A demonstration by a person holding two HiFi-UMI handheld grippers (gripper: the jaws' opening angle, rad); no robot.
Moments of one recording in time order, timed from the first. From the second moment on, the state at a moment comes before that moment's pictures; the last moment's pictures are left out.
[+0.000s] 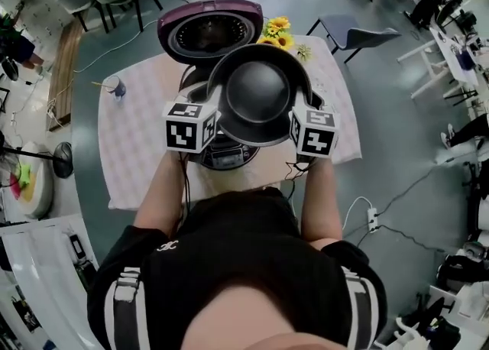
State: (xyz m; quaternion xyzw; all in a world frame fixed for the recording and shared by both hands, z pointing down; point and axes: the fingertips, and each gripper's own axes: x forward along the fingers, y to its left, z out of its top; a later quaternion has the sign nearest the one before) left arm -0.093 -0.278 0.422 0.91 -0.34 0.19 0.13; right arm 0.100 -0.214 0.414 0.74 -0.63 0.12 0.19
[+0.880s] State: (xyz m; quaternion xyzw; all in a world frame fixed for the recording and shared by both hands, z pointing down) left arm 0.142 -0.207 0.469 0.93 -0.21 0.27 0.10; right arm 0.311 -0.096 0.471 0.80 -0.53 0.21 0.20
